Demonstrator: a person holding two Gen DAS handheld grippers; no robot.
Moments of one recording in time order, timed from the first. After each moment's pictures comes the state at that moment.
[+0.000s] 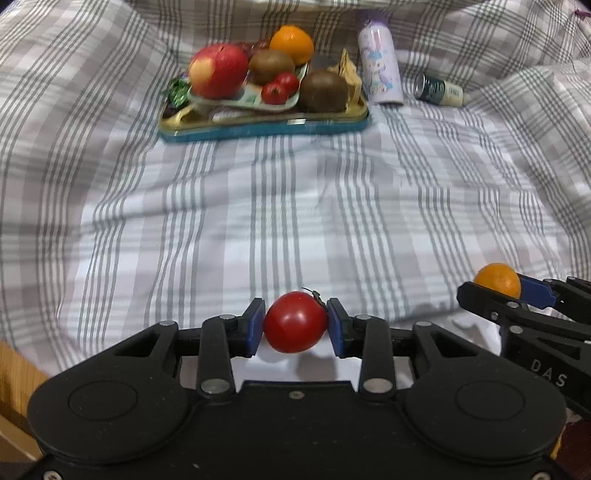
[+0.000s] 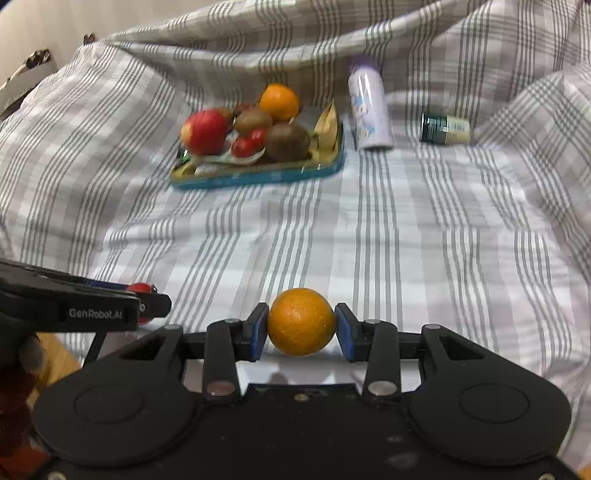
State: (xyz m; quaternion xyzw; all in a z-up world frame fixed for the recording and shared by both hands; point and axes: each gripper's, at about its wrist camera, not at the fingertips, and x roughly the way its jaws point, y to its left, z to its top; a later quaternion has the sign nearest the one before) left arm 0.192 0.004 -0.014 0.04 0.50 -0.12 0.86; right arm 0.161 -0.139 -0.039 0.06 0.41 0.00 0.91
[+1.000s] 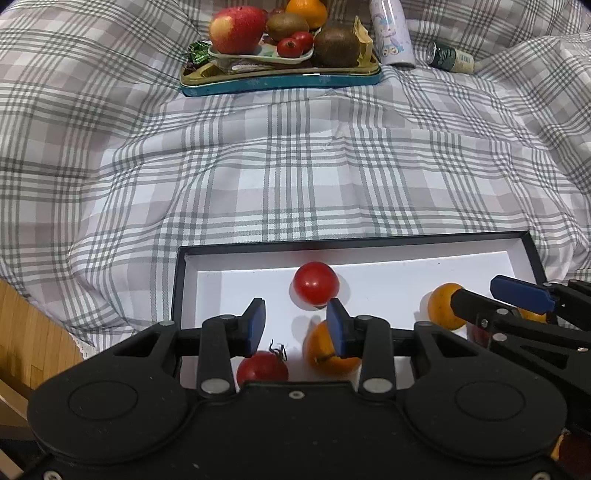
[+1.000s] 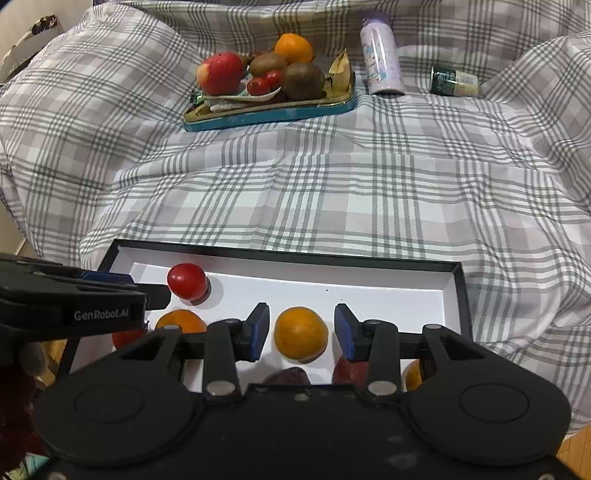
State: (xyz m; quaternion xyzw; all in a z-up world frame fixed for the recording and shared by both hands) left arm 0.142 0.006 -0.036 0.05 0.51 -0.09 0.85; right arm 0.122 -0.119 -0.069 0.06 0.45 0.01 0.89
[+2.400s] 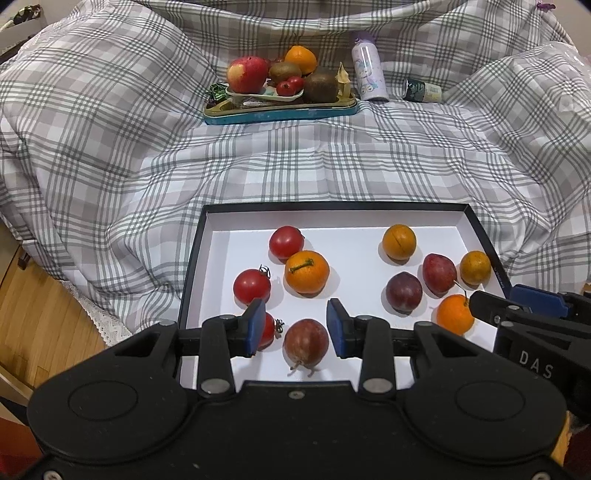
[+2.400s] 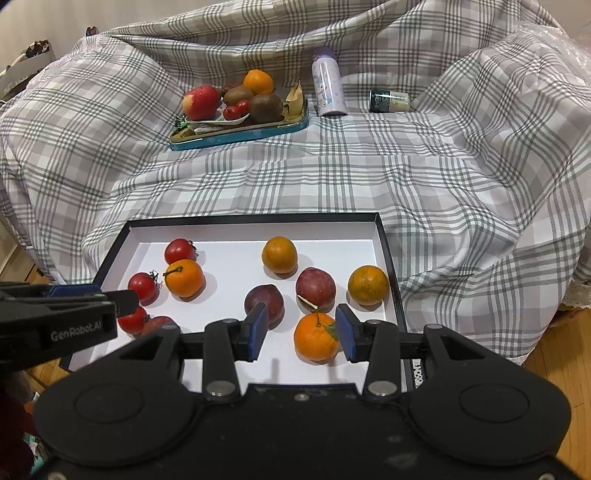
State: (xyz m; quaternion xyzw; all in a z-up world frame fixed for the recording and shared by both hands) left arm 0.027 0.002 -0.006 0.05 0.43 -0.07 0.90; right arm -0.006 -0.123 -0.033 0.06 0.40 -0.05 0.91
